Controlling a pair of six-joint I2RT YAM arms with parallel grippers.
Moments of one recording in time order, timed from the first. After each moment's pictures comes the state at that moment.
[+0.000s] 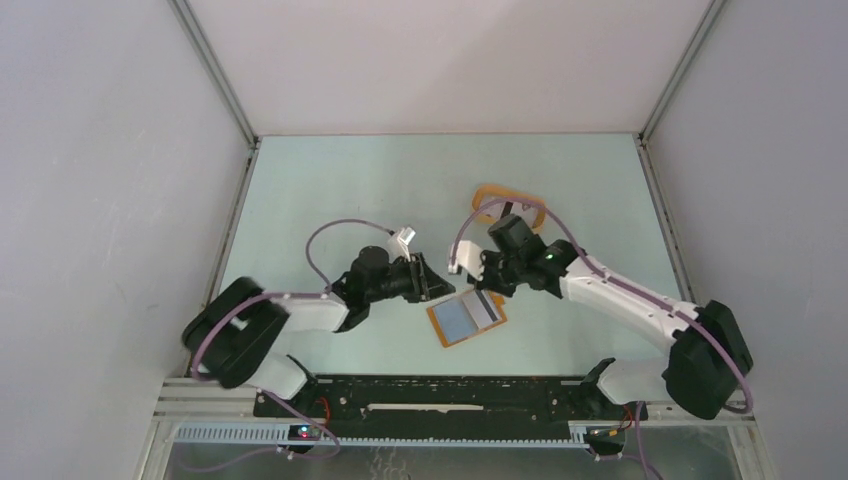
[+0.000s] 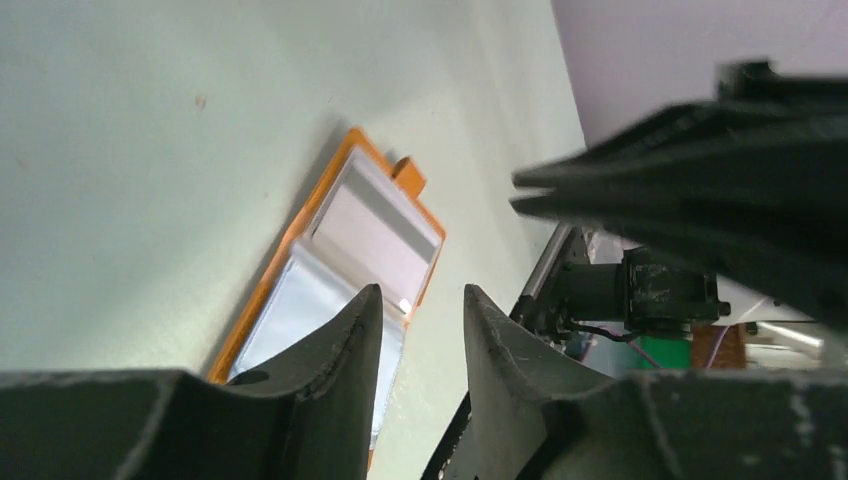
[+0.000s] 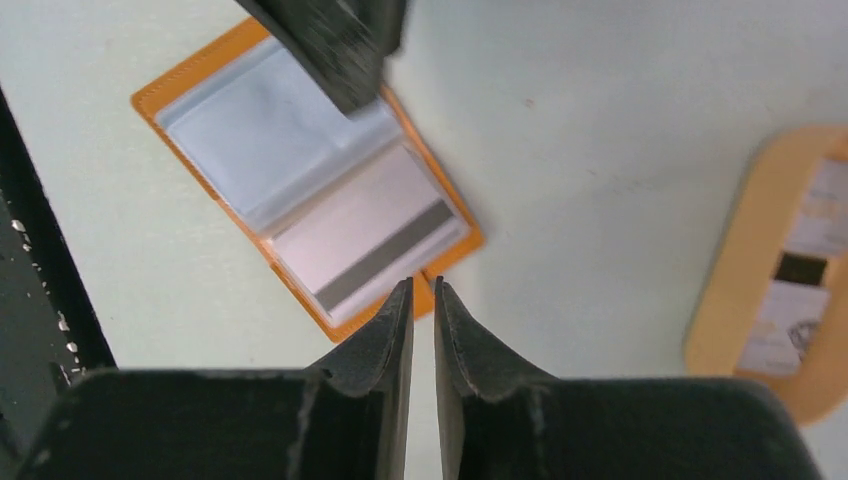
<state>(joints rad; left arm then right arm) -0.69 1.55 0.43 0.74 0.44 -0.90 0.76 1.34 0.93 -0.56 -0.24 -0.67</state>
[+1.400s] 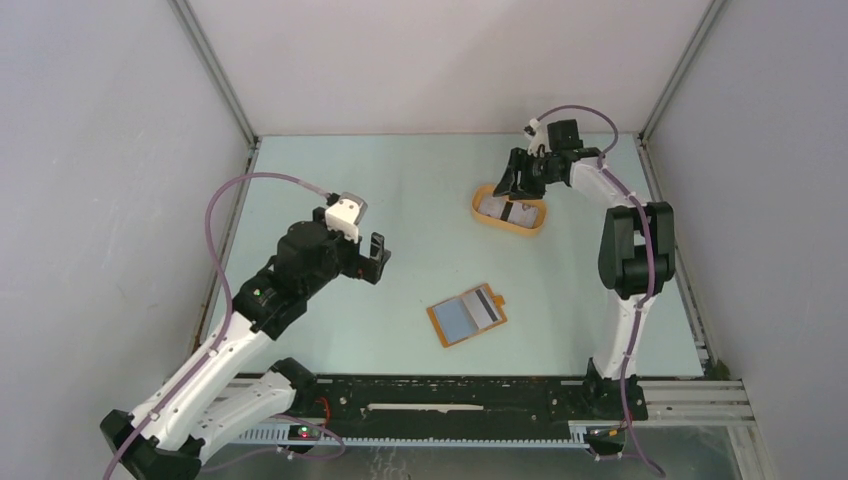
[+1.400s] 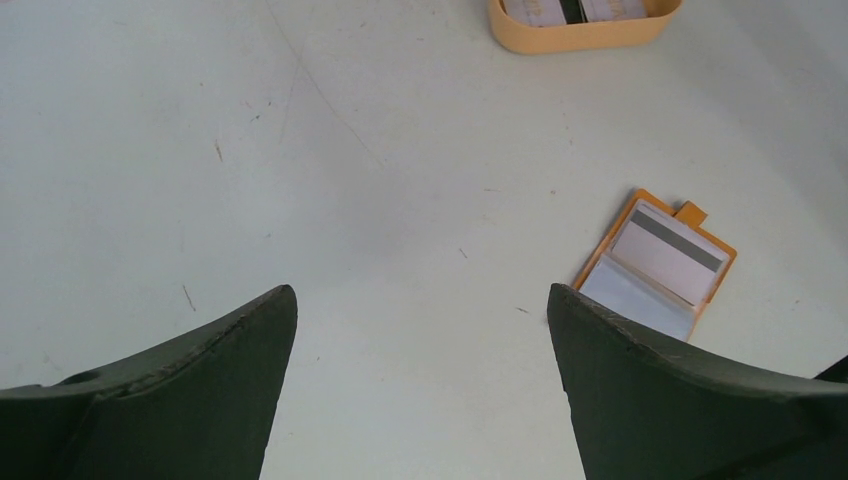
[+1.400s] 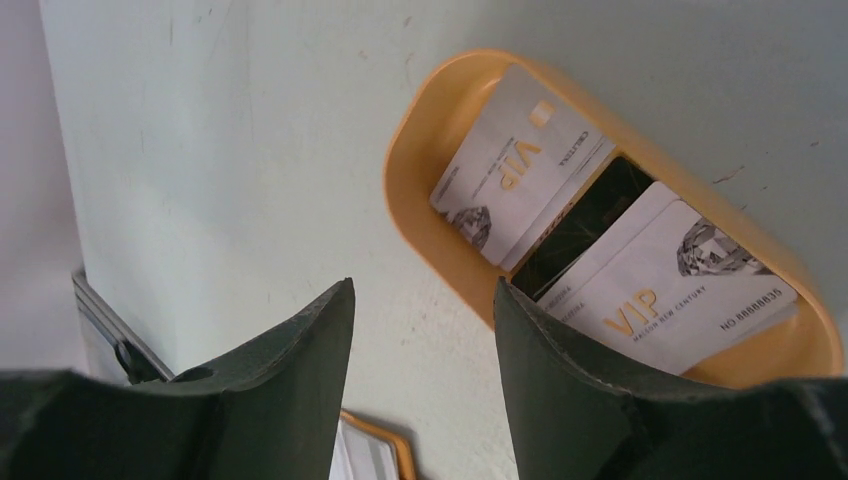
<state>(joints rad) -0.59 0.79 0.83 -0.43 -0.08 -0.06 0.13 2.01 1.63 -0.54 -0.59 0.21</state>
